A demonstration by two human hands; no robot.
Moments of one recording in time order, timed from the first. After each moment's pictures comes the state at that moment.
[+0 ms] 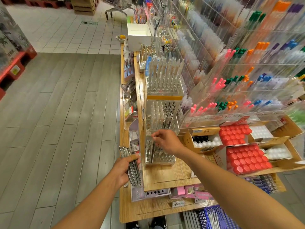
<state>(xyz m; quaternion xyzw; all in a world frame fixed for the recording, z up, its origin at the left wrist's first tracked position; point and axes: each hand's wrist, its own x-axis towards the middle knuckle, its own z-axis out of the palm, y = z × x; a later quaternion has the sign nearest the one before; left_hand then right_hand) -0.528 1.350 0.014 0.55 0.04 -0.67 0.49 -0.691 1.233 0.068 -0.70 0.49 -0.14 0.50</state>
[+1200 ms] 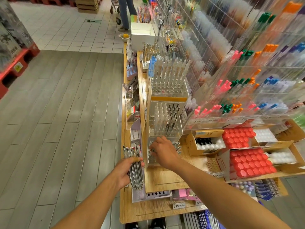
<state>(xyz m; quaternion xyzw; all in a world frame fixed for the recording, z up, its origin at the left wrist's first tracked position) -0.521 1.351 0.008 0.55 0.01 -0.70 0.46 -0.679 1.250 0.020 -0.91 0.39 -0.05 0.13</state>
